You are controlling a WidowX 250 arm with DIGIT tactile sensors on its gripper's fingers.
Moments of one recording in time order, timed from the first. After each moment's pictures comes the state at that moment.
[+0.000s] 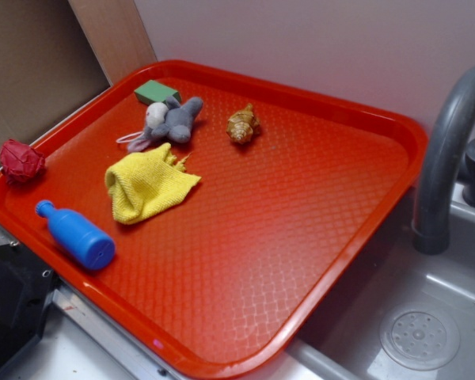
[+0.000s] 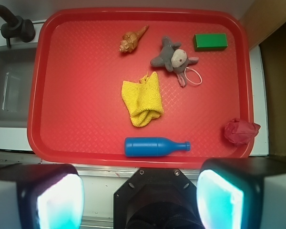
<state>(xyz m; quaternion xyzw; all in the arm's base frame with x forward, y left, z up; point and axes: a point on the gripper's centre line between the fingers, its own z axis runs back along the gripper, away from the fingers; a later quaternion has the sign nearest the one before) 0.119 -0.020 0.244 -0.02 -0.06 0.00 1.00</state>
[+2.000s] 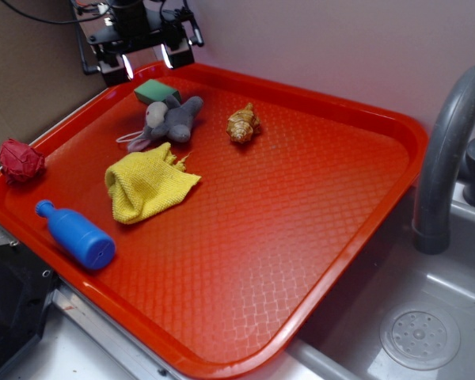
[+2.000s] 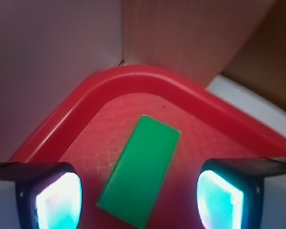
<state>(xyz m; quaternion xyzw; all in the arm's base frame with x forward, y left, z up) 0.314 0.104 0.055 0.12 -0.15 0.49 0.85</state>
